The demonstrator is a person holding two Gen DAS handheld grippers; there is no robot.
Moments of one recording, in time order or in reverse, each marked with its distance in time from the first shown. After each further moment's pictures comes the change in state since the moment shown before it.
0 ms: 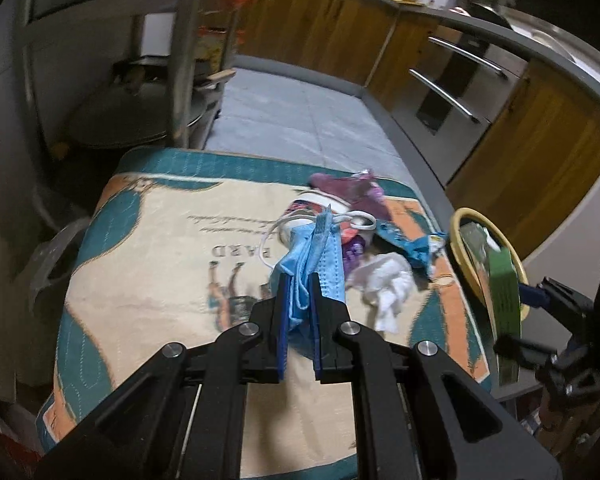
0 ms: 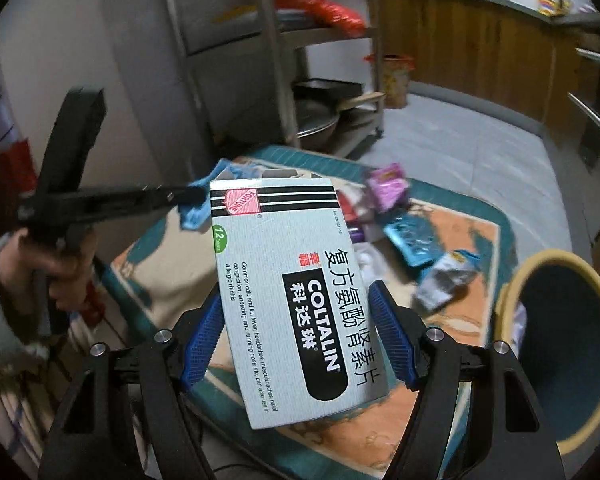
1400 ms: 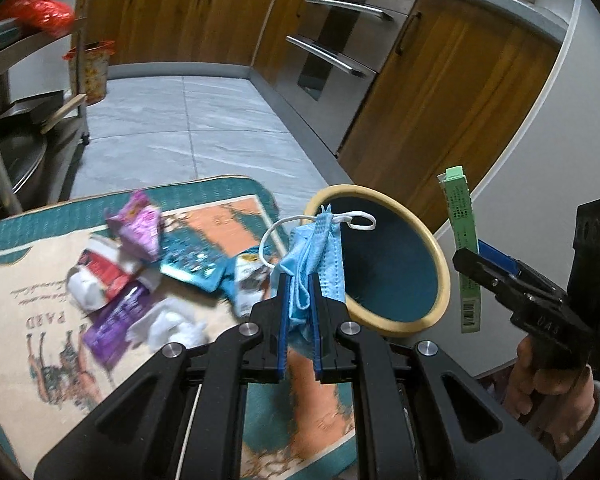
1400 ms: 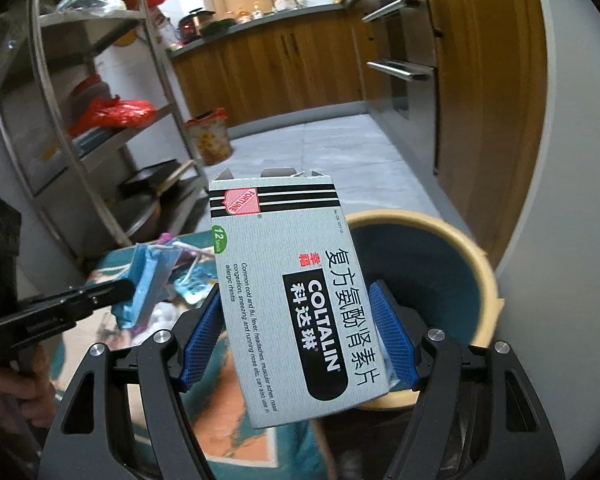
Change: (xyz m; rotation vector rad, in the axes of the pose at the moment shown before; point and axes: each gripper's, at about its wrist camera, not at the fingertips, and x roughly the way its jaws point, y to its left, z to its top) left arm 0.063 -0.189 0.026 0.236 0.080 -0.257; right arm -0.091 -0.144 -0.045 0.457 -0.203 -0.404
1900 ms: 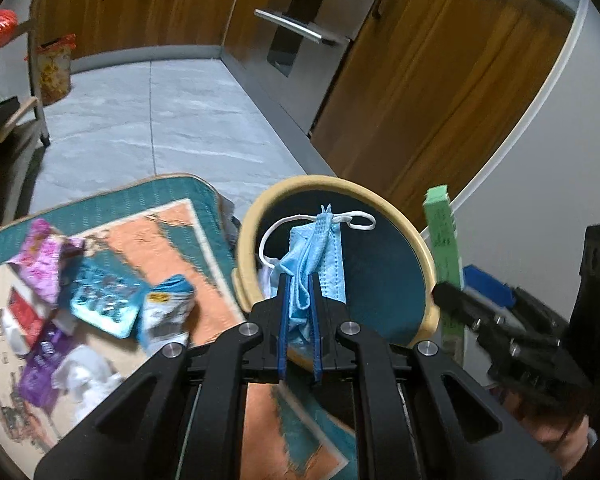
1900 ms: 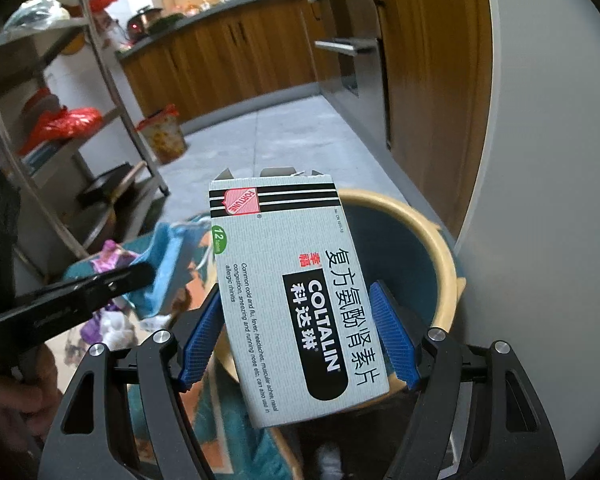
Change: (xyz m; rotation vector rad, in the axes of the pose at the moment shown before) left arm 0.085 -0.048 0.029 0.031 0.092 -0.046; right arm 0.027 -0.045 -0.008 0.106 0.080 -0.113
